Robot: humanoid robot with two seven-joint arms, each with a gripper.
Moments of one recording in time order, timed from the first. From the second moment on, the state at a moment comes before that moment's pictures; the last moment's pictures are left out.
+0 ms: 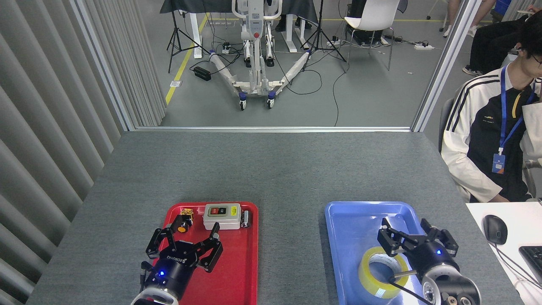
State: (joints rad) left arm -0.04 0.09 -0.15 -1.56 -1.39 -0.10 0.04; right arm -0.05 -0.25 0.05 -1.61 1.23 0.09 0.34
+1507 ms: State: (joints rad) left arm -0.02 0.08 -0.13 -1.53 -1.39 -0.06 0.16; right arm 0.08 -0.20 0.01 -1.60 1.26 0.09 -0.07
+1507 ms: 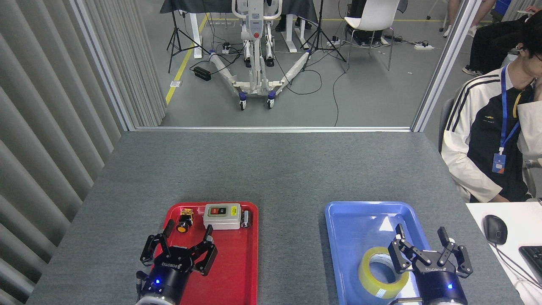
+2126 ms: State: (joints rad) left arm -0.02 0.08 -0.08 -1.49 -1.39 -0.07 0.16; right arm 0.08 -0.20 0.01 -1.60 1.26 0.08 -0.06
